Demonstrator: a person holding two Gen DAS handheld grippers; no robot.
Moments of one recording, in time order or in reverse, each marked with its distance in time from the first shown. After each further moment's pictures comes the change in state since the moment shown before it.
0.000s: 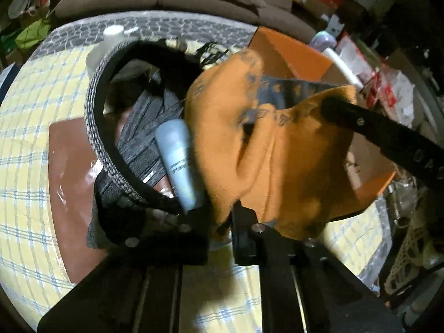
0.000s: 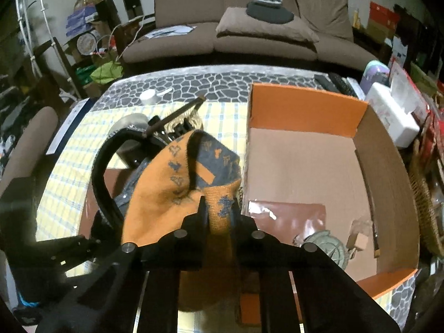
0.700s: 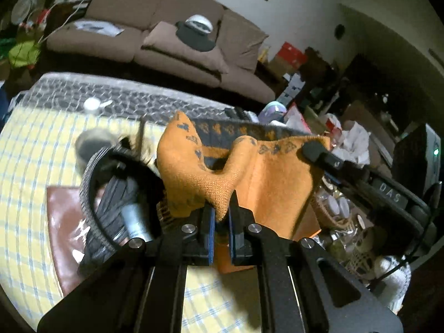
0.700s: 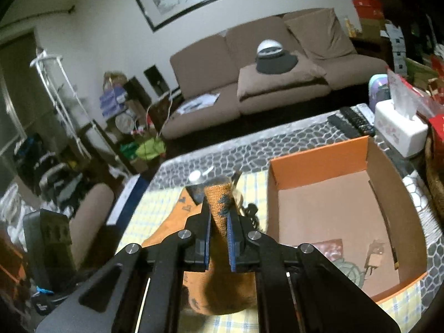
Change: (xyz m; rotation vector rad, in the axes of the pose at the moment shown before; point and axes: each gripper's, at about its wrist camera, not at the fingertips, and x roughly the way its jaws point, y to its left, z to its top) left arm -0.097 -0.030 0.052 -0.034 -0.285 -0.220; right arm -0.100 -0.052 0.025 0.229 -0.318 0.278
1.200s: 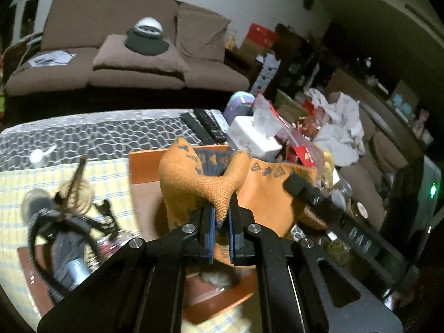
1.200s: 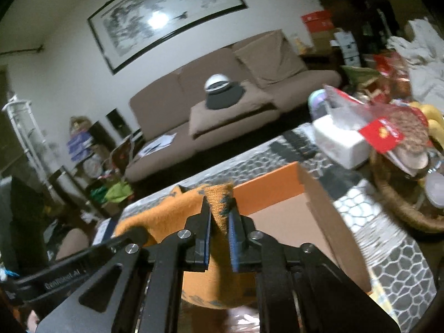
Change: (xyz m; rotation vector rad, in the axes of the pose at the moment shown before) left arm 0.085 -0.129 0.046 0.193 0.061 -0.022; right arm -0.045 -0.100 0.016 0.140 -0.165 -0.188
